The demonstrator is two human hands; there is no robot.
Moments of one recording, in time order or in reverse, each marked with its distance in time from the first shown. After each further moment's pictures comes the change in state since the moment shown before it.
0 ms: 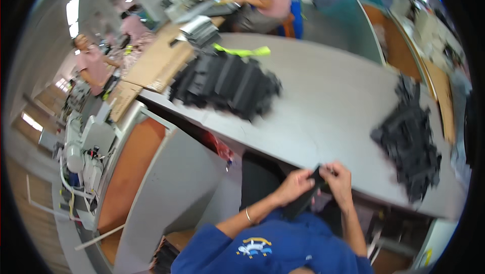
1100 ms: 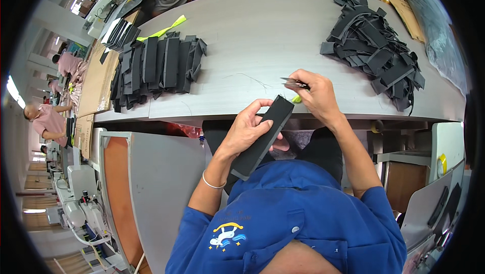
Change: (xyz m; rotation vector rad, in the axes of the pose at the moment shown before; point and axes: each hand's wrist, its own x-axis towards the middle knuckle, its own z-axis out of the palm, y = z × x) left_hand 0.002 0.077 0.020 0.241 -0.079 -0.168; right_hand 0.018 -0.025 -0.045 -0.474 0.145 -0.311
